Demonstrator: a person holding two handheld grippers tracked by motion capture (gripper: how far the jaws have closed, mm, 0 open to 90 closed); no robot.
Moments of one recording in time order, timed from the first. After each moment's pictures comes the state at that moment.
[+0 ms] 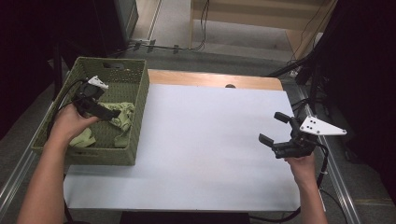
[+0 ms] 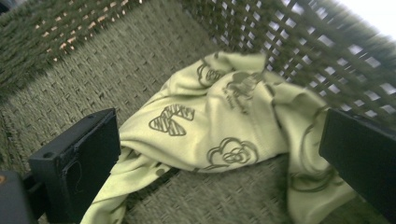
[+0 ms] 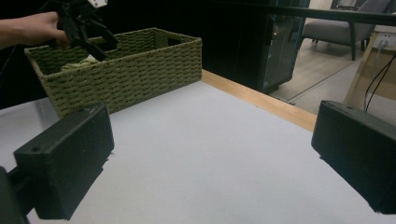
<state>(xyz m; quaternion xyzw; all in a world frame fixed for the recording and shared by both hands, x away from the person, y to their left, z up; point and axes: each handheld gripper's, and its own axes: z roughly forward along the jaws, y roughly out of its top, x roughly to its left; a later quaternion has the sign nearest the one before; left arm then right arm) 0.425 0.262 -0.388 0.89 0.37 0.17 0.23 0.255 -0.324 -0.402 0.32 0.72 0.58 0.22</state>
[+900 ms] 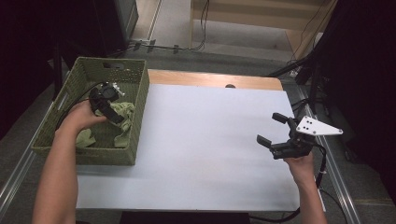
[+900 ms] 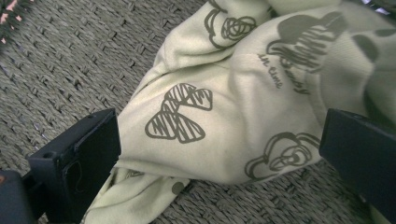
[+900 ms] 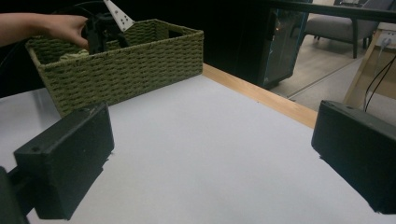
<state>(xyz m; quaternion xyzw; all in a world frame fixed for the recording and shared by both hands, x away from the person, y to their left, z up) 0.465 0.243 -0.433 0.94 0.31 0.15 0.09 0.257 -0.320 -0.404 0.32 0.73 0.57 0.22</state>
